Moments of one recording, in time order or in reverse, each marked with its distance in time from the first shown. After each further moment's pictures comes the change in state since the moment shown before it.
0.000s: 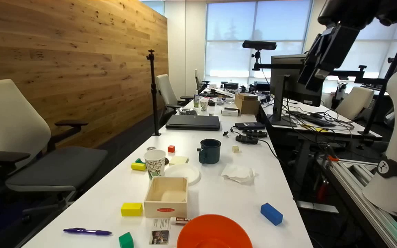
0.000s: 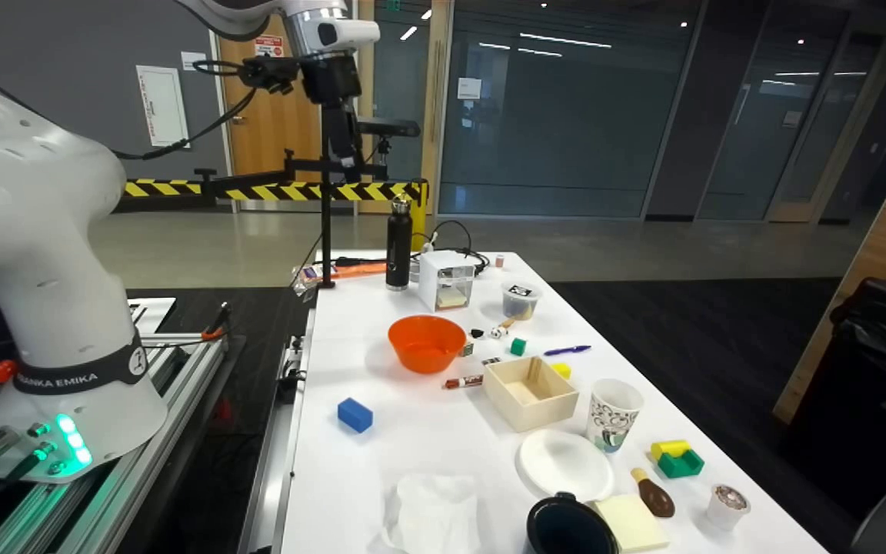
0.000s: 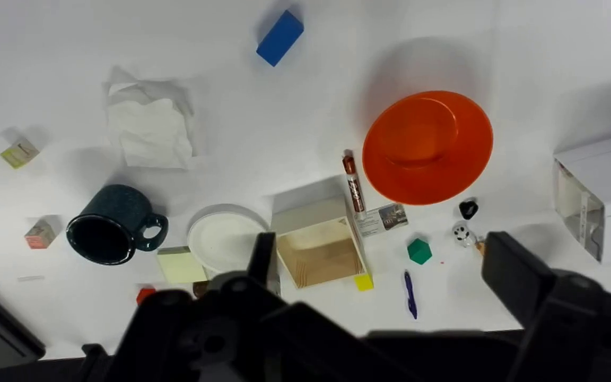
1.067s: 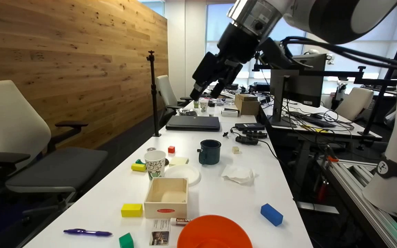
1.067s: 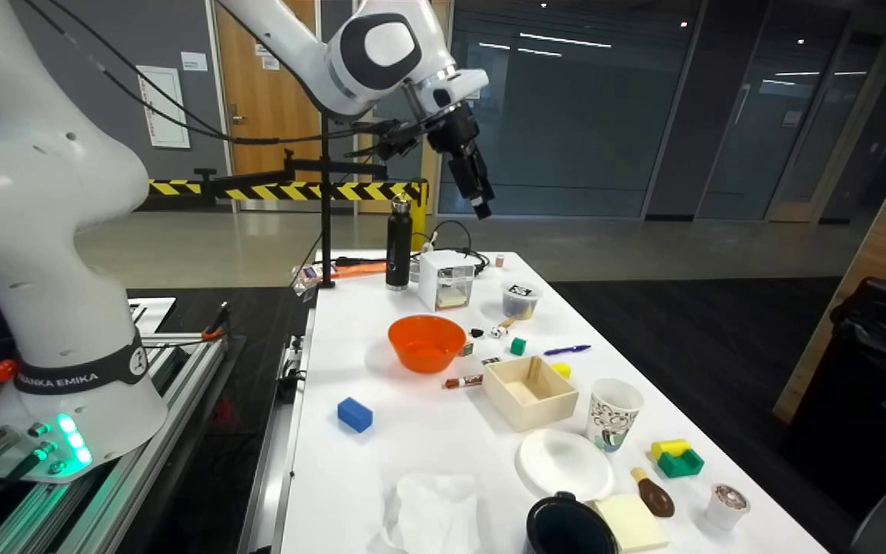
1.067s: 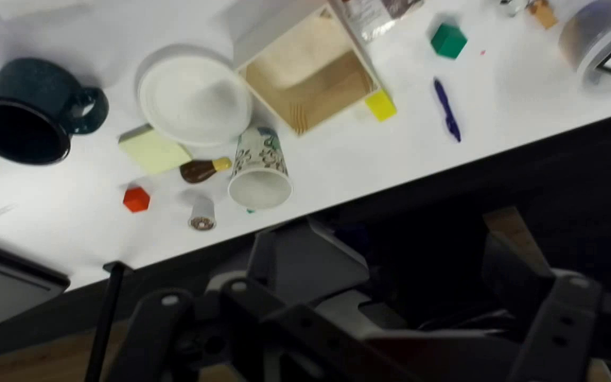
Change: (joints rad) arm -0.326 0.565 0.167 0.228 -0.406 0.590 0.488
